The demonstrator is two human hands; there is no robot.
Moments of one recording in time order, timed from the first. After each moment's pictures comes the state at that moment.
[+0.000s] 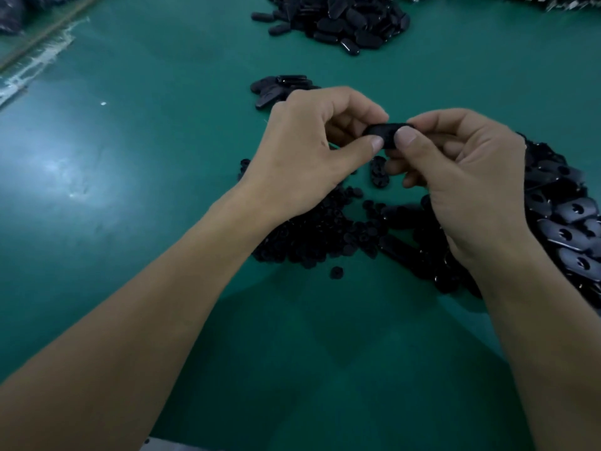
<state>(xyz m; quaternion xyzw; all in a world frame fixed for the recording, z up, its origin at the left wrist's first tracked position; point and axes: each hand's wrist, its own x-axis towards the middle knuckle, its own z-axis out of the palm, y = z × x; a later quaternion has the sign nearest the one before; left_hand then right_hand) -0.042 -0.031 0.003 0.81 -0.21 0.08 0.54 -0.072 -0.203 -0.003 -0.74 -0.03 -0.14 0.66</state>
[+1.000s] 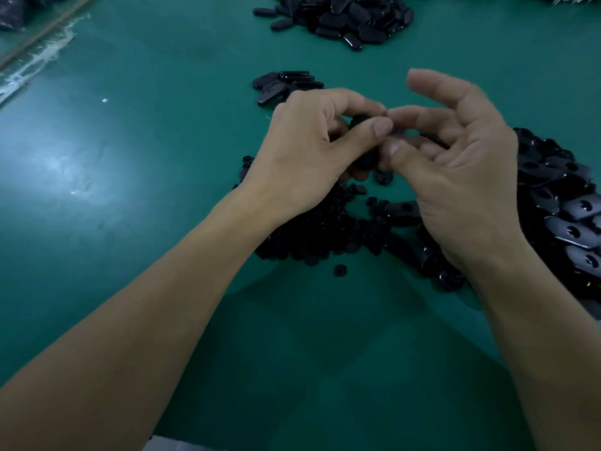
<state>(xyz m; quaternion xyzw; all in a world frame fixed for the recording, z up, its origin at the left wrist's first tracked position) -0.048 -0.034 0.004 0.79 -0.18 0.04 0.59 -0.076 -0.192 -0.002 -0.74 -0.10 -0.15 0.64</state>
